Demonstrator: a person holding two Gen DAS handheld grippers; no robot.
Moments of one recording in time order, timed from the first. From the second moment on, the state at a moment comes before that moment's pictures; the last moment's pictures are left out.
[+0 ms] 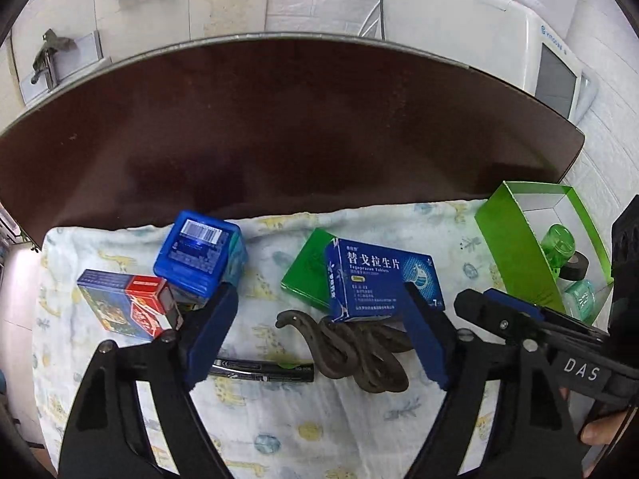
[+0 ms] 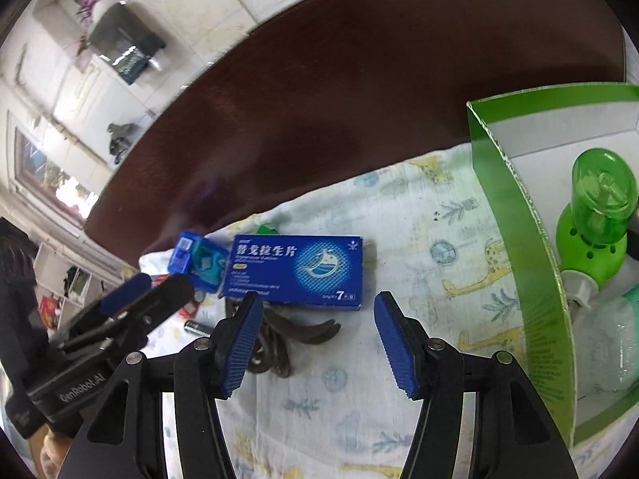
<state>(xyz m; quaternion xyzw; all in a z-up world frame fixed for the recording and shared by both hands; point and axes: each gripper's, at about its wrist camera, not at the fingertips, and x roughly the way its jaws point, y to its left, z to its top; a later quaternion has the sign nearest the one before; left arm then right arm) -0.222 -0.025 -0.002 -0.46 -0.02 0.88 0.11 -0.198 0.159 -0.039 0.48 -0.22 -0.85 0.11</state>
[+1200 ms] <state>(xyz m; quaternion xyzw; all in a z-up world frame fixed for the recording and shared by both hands) -0.209 0.033 0.038 -0.41 0.05 0.89 0.18 -0.196 0.176 -0.009 0.43 -0.21 -0.87 0.14</state>
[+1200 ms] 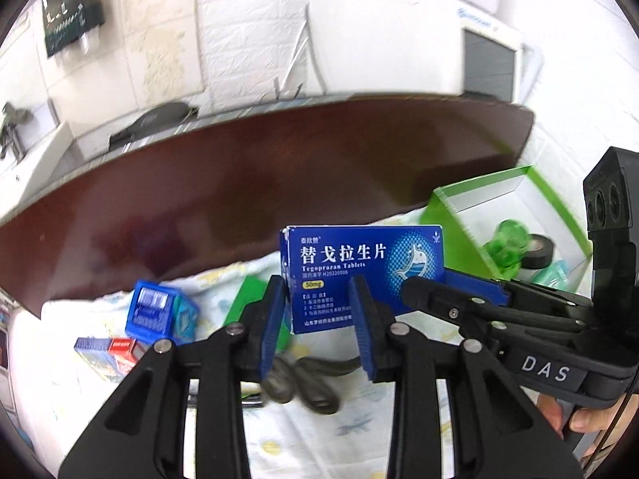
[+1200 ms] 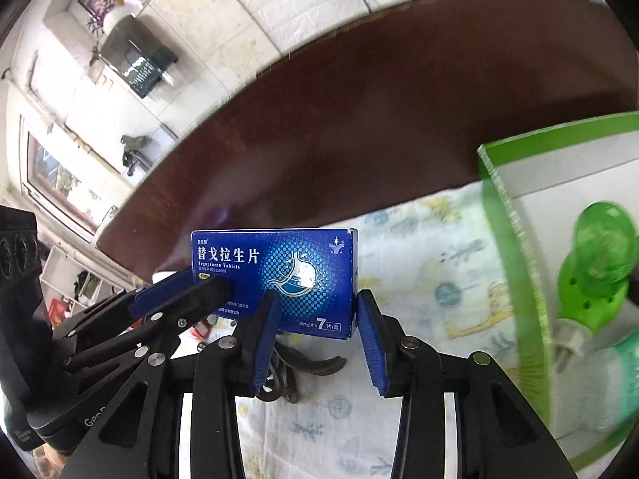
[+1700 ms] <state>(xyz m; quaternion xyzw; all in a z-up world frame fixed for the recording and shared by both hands) -0.196 0.131 0.074 -0.37 0.09 0.89 0.24 -0.160 0.276 0.037 0.37 -0.23 -0.90 0.08</state>
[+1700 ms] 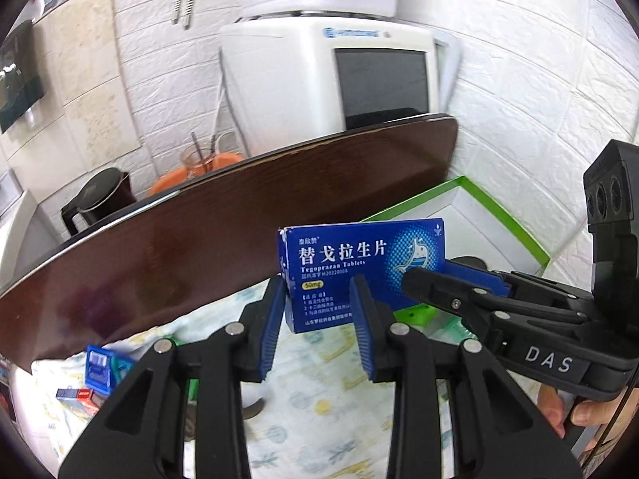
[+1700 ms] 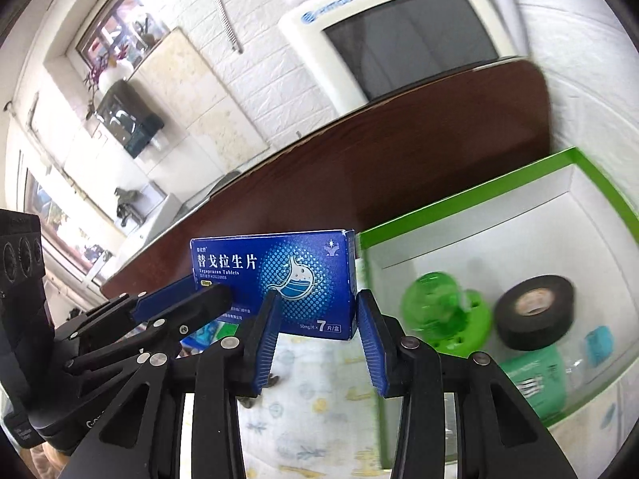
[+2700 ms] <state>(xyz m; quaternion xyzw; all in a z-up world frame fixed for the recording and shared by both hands) -0.258 0.225 0.009 -0.44 0.11 0.85 0.27 -0.206 0.376 -0.011 0.40 -0.24 -0.89 0.02</state>
